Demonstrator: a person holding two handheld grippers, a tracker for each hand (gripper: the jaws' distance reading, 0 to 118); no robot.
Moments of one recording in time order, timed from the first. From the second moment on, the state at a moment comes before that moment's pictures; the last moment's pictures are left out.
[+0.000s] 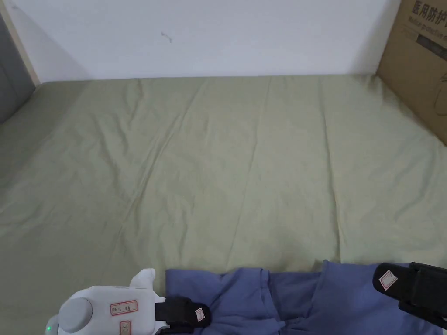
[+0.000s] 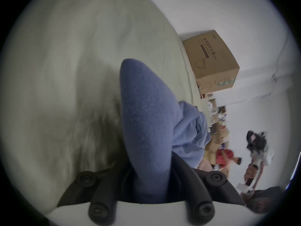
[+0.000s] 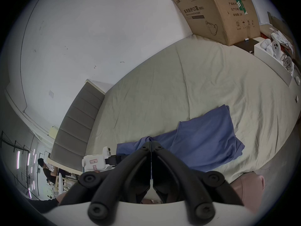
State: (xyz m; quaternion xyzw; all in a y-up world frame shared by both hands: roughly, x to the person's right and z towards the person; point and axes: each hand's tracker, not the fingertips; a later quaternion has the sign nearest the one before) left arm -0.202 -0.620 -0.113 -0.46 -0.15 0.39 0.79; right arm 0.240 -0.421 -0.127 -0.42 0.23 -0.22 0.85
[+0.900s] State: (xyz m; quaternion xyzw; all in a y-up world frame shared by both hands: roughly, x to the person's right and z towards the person) left arm -0.031 -0.517 -0.175 -0.49 -0.22 0.32 0.78; right arm 0.334 -0.429 -0.111 -0.36 0.19 -0.29 0.87
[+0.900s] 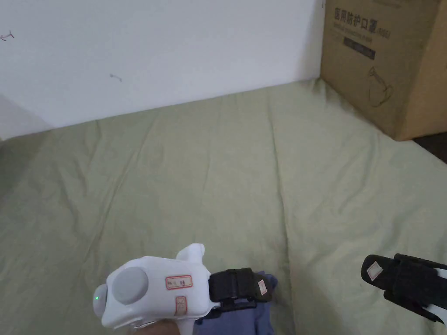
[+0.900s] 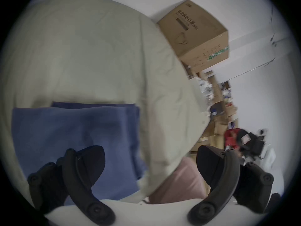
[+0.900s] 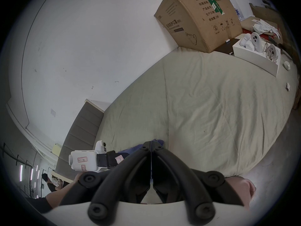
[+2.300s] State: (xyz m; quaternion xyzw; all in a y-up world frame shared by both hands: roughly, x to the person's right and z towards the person) left arm -0.097 -0.353 0.003 0.01 0.07 0.06 1.00; right arm 0.251 -0.343 -0.086 -0.02 0.18 -0.09 0.98
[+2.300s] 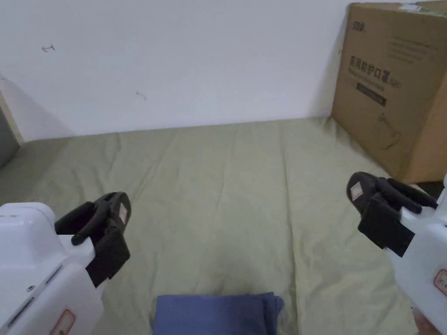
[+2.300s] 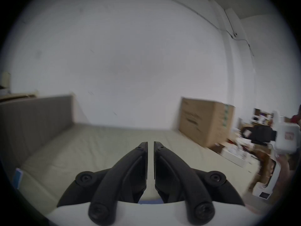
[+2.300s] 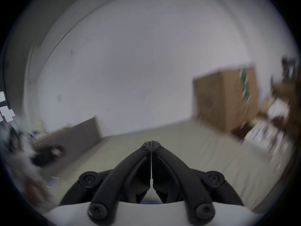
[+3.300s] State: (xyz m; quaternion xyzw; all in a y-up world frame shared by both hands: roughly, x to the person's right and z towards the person) left arm -0.148 -0.433 0.040 -0.14 0.10 0.08 0.98; right arm 0.162 -0.539 -0.200 -0.57 0.35 -0.05 0.74
